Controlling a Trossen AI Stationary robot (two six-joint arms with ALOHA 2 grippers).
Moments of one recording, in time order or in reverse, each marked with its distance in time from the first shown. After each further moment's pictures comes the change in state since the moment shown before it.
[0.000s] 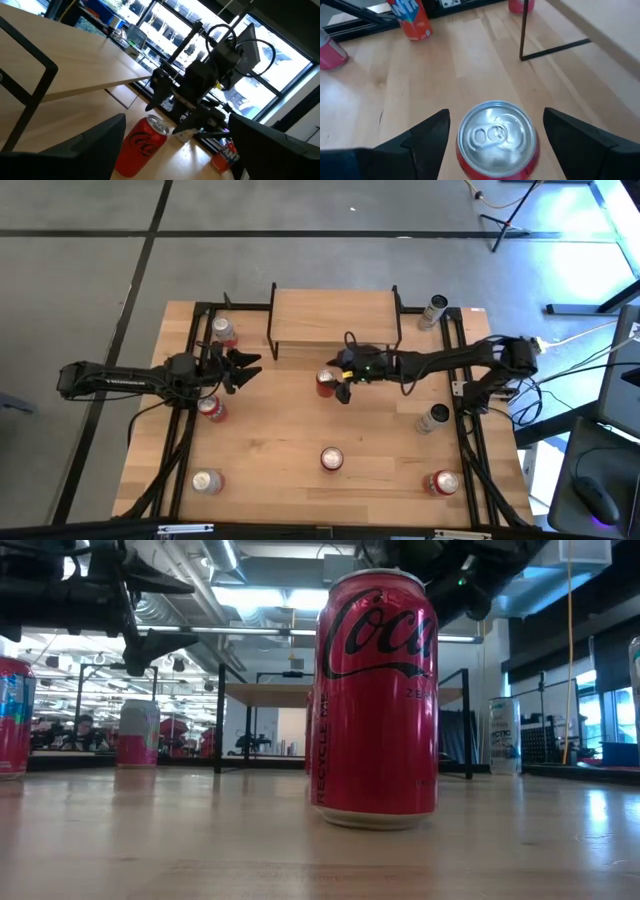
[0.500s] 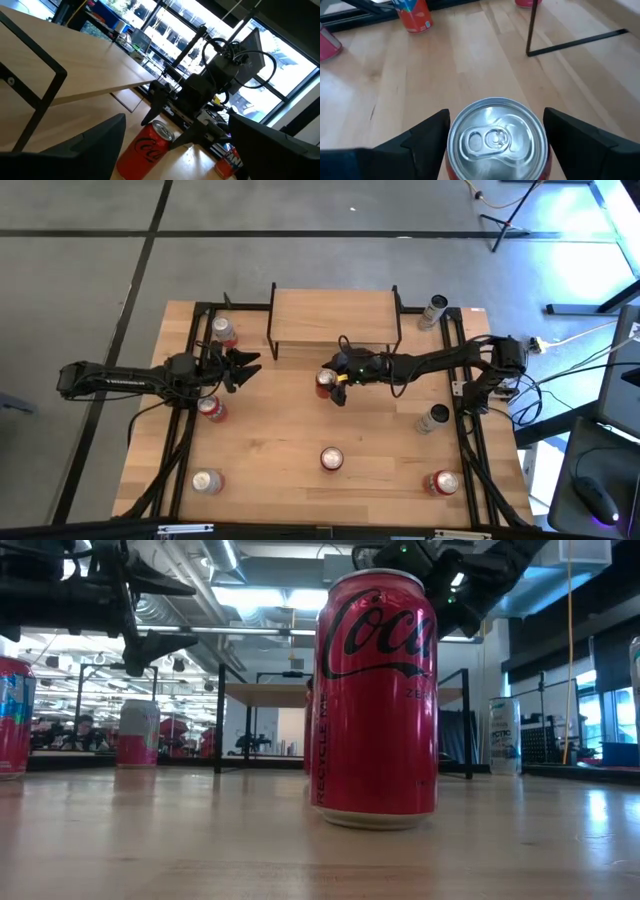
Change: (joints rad) left arm 0.000 0.000 0.000 0.002 -0.032 0.000; right arm -0.001 0.088 0.002 0.084 -0.022 -0.028
